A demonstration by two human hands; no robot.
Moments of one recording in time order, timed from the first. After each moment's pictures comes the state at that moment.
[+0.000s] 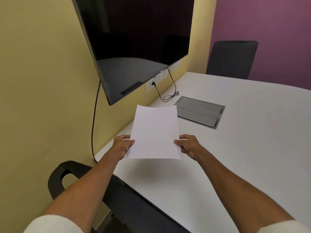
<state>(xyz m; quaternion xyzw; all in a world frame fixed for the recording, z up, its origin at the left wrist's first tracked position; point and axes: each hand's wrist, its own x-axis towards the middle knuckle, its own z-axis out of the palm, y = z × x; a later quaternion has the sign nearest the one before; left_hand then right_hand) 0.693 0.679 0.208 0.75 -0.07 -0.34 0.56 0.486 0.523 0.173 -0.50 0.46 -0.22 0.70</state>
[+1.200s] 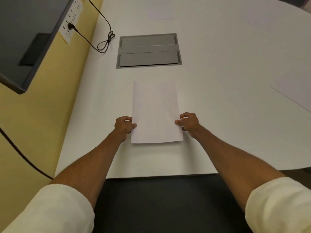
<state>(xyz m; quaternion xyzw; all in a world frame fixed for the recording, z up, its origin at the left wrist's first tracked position) 0.766 0.557 0.029 0.76 -0.26 -0.51 0.31 0.511 0.548 0.017 -0.35 0.70 -0.28 0.55</state>
